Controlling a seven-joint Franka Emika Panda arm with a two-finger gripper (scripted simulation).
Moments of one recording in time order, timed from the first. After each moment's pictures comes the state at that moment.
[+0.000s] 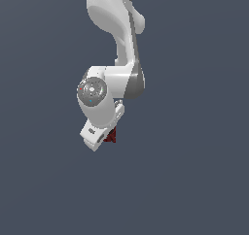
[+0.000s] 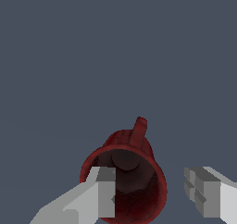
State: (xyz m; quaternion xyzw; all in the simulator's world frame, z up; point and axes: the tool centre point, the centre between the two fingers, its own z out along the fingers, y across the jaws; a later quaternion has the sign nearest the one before) arm 0.035 -0.065 0.130 -0.88 -0.47 0.08 0.06
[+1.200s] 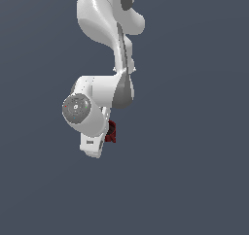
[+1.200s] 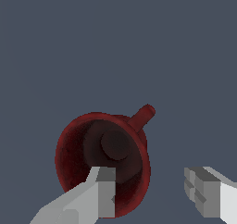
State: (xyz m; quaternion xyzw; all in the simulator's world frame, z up) arm 0.037 -0.090 0.107 -0.76 -0.63 0.08 0.12
